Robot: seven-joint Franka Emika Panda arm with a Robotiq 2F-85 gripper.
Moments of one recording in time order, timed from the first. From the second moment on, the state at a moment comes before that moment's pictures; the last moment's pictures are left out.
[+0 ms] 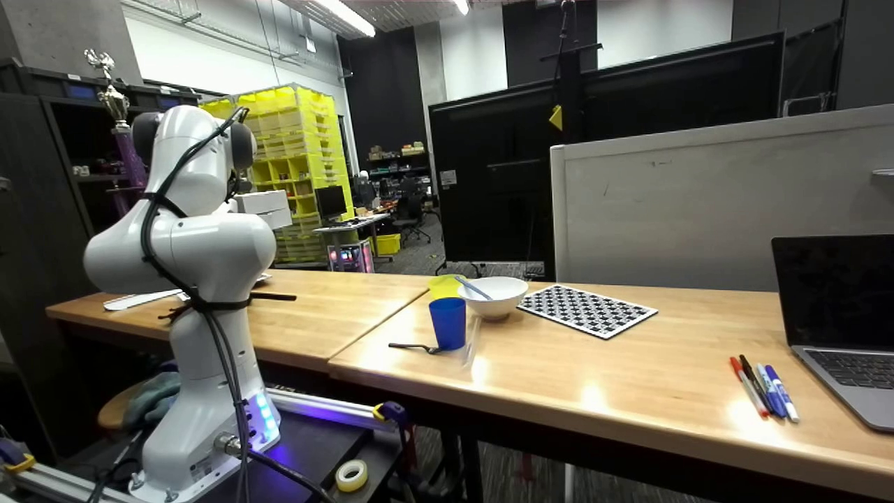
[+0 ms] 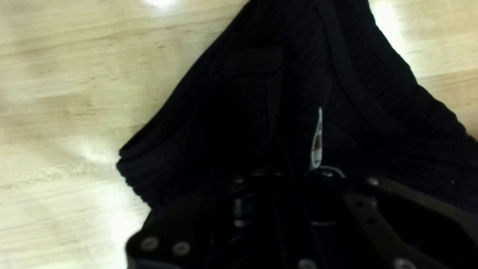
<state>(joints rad) 0.65 0.67 0.27 -1.62 0.19 2.25 0.97</state>
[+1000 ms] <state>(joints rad) 0.71 0.82 0.22 -1.33 0.18 2.01 0.97</state>
